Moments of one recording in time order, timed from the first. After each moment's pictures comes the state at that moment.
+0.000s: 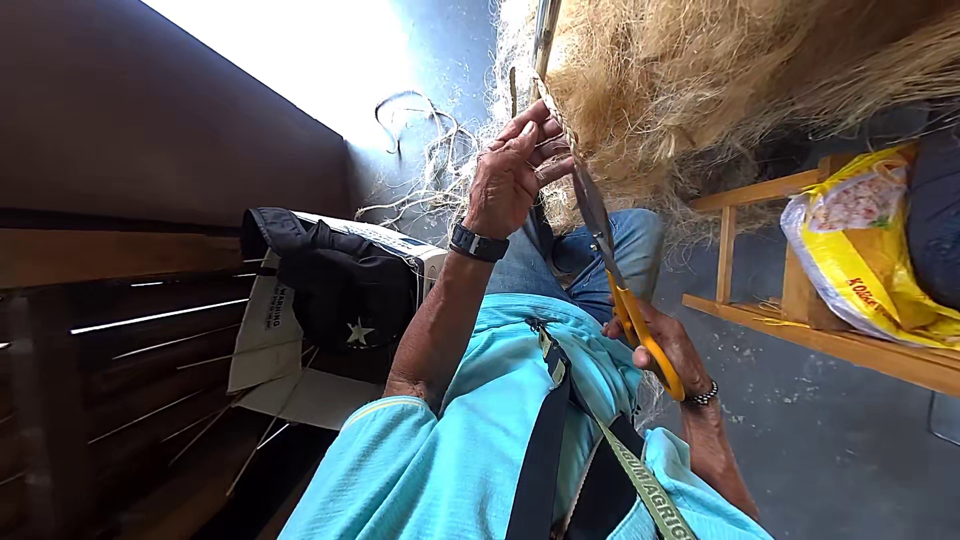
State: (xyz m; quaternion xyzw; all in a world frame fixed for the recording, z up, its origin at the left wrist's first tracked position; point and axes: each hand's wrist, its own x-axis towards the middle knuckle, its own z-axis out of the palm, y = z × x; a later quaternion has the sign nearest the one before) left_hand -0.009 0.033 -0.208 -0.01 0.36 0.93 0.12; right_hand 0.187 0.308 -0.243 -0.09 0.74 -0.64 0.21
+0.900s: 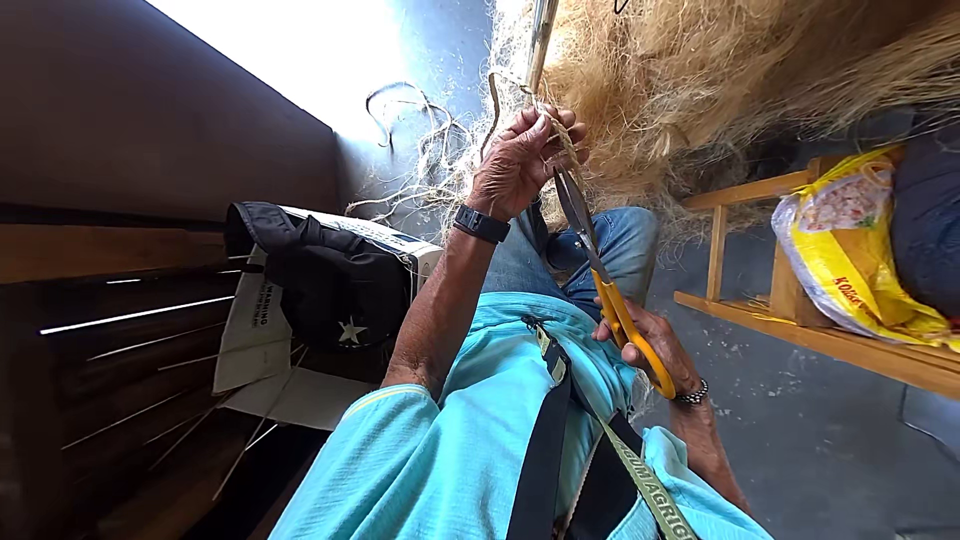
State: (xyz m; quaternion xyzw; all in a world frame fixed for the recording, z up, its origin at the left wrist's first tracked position) left_hand -0.030 0.038 -0.237 -0.01 0.25 0.95 0.17; right_hand 0.186 0.298 -0.239 -0.08 0.72 -0.64 0.24
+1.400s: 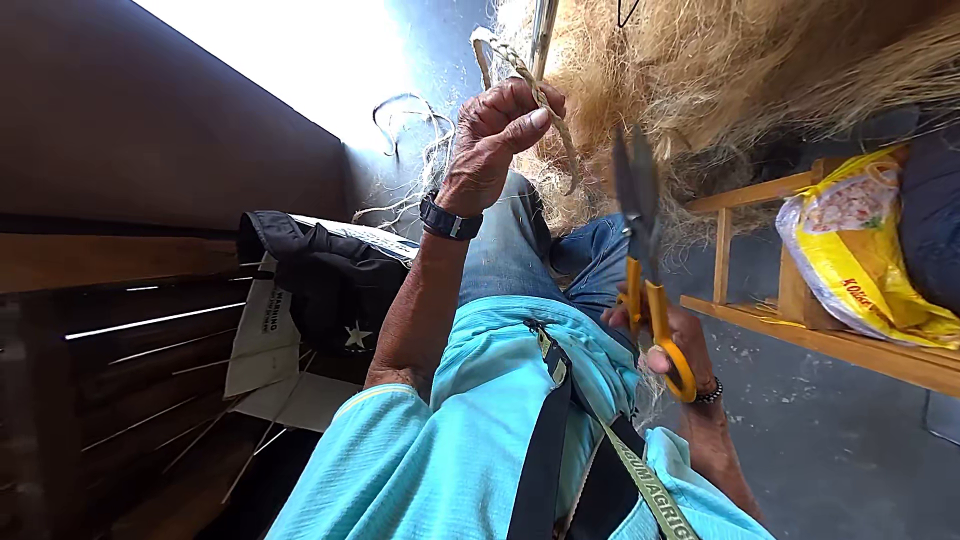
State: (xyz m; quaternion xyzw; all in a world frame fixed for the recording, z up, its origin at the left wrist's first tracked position) left_hand -0.043 0.006 -0.199 0.22 0.51 0.83 0.04; right_hand 0.174 0.300 -0.223 -0.10 0.73 -0.66 0.13
